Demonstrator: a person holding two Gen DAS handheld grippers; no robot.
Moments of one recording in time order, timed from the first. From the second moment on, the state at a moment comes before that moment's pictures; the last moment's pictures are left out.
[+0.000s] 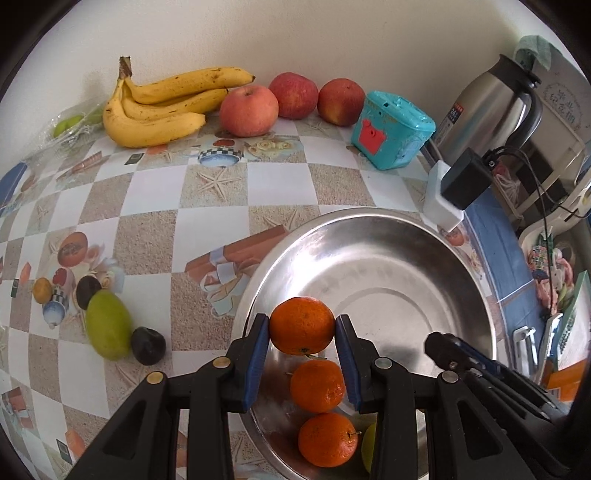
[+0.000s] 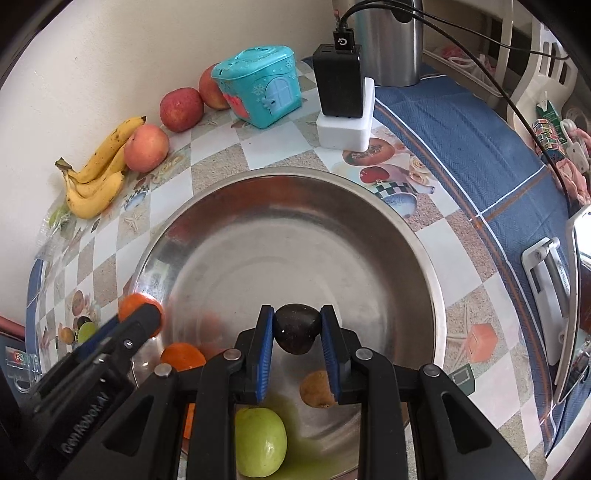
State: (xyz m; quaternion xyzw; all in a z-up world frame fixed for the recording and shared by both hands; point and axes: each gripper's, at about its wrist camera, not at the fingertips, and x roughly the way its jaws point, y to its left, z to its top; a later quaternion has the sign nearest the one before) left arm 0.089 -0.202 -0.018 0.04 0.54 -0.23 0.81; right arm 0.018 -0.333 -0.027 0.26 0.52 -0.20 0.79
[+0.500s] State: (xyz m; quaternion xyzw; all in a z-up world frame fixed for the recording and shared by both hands) left arm 0.084 -0.206 -0.029 0.06 0.54 -0.21 0.81; right arm 0.009 -0.342 -0.032 0.27 0.52 -0.22 0.78
